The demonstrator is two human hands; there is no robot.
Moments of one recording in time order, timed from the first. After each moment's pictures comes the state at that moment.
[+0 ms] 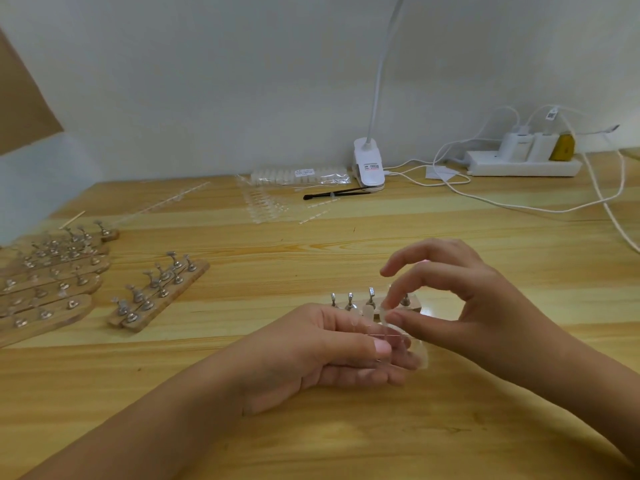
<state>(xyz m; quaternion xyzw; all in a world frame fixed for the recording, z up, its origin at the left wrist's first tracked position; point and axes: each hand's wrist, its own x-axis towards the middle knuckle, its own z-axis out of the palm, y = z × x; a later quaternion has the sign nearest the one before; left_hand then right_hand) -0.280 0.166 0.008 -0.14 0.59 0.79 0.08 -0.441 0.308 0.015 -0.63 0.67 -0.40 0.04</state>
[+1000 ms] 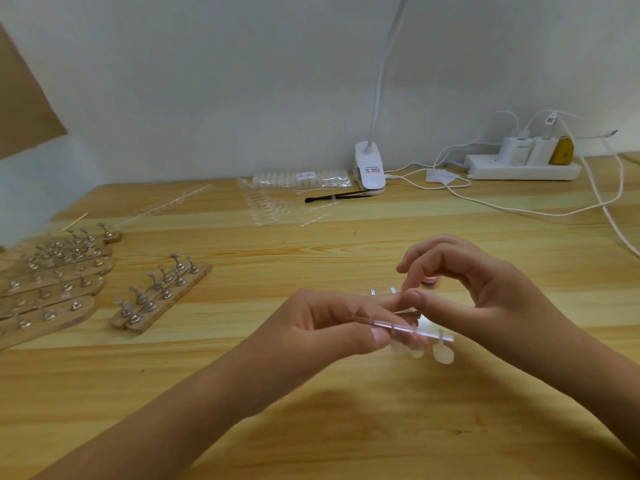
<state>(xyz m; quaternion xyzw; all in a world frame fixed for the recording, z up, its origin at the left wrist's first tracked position) -0.273 0.170 0.016 0.03 0.74 0.67 -0.09 -0.451 0.309 0.015 -0.59 0.64 -0.49 0.10</state>
